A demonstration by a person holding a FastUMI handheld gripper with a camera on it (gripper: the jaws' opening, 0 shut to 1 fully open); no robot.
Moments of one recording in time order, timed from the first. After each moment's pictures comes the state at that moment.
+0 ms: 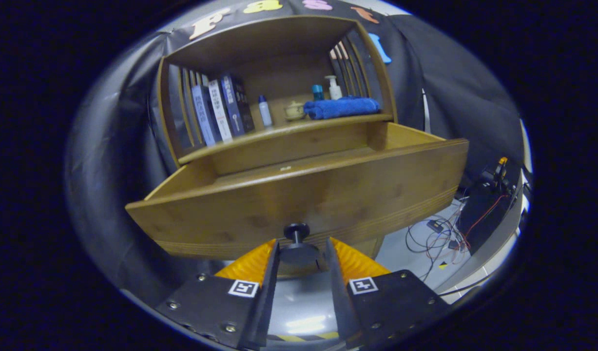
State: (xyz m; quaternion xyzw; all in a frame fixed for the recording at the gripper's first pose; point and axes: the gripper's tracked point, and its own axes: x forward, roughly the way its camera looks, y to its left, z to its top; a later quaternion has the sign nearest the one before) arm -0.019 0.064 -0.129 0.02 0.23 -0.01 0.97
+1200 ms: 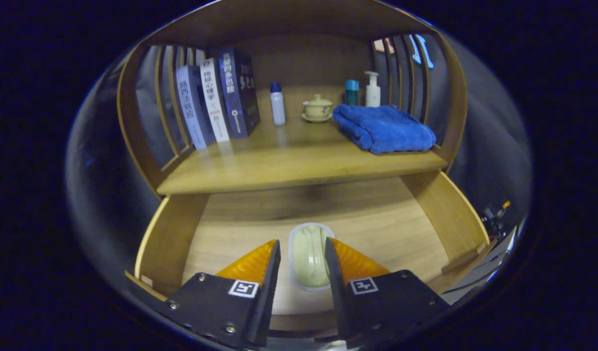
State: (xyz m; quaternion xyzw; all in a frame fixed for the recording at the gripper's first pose) arm 0.134 0.115 -0.119 -0.06 0.38 -0.02 0.92
